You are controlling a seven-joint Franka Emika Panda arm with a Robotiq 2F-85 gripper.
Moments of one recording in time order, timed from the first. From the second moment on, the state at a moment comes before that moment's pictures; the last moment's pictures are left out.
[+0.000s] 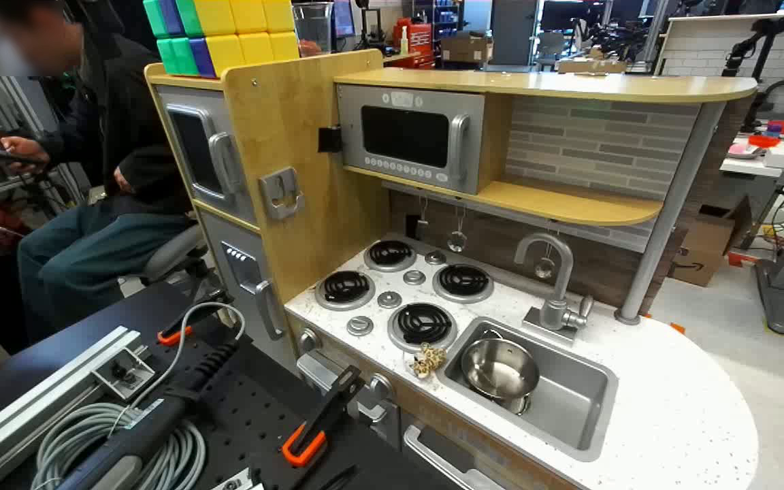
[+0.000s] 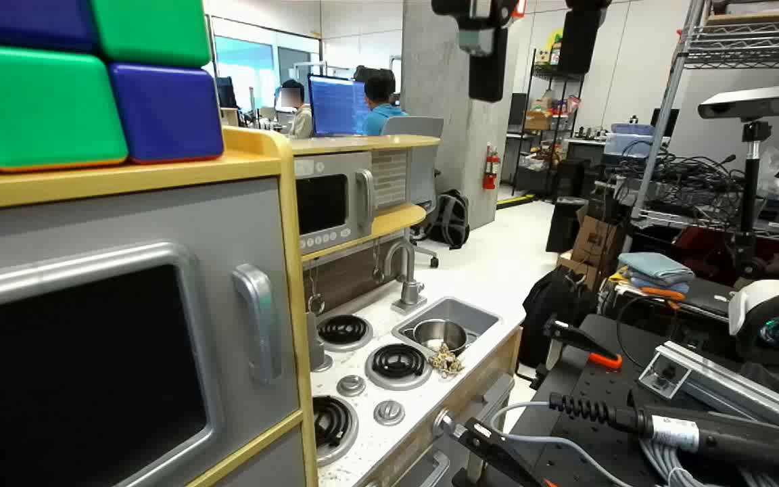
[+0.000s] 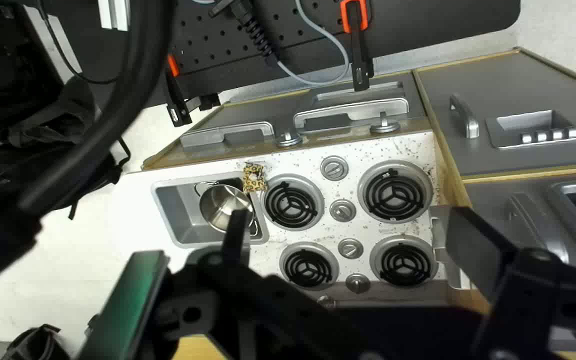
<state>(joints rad) 0.01 -0.61 0.51 -2.49 -0.02 1.92 0.64</state>
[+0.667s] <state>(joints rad) -0.03 -0.54 0.44 -2.51 -0.07 2.06 0.76</state>
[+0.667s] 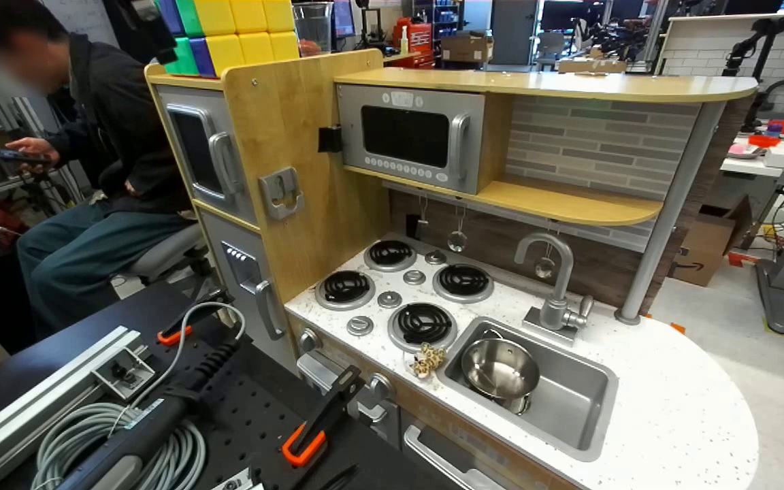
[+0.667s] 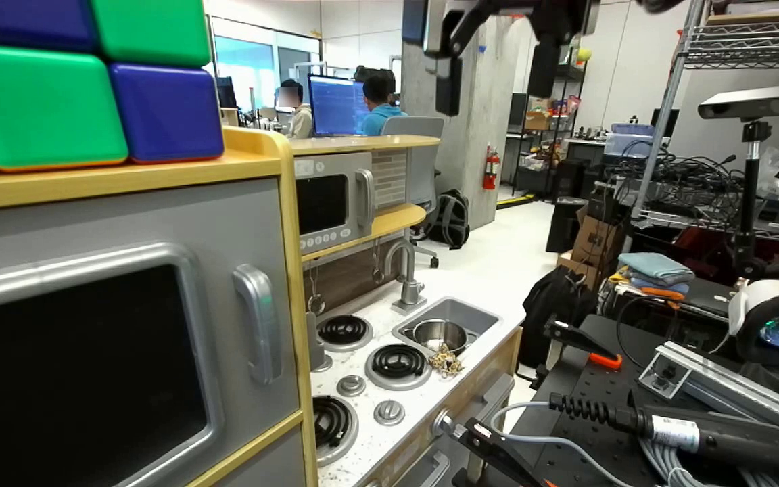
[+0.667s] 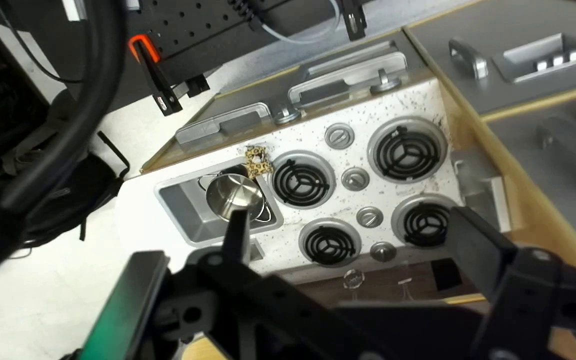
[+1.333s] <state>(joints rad) -0.22 -0.04 0.27 -2.51 -0.51 2.53 1.25</state>
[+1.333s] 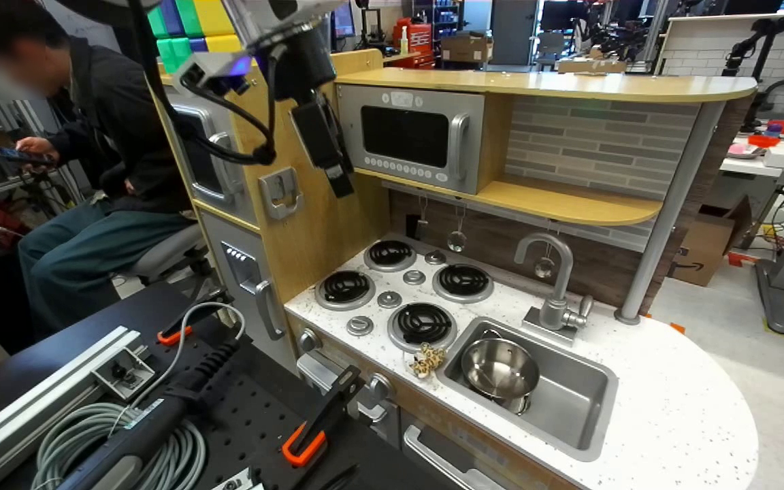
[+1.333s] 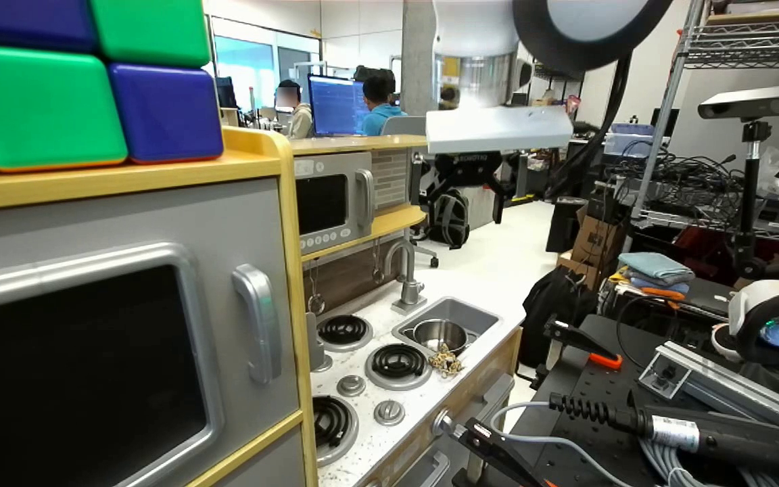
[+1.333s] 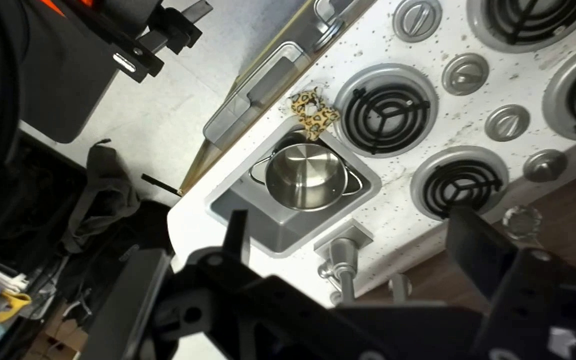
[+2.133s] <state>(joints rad) 0.08 0.50 -0.09 -2.14 -0.70 2.54 1.56</state>
